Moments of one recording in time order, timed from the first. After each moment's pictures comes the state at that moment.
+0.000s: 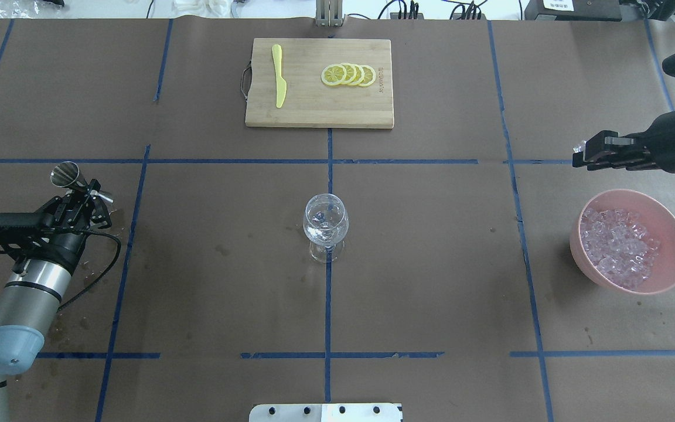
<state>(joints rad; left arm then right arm) -0.30 -1.52 -1.63 -2.72 -0.55 -1.20 1.00 -1.58 2.14 -1.14 2.15 1.12</state>
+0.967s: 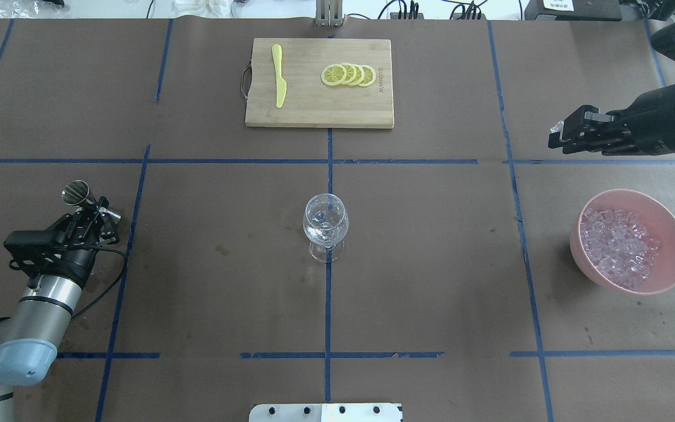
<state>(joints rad) -0.24 -1.54 -1.56 -2.71 -0.52 -1.26 0.99 -1.50 2.14 -1.14 2.15 1.24</state>
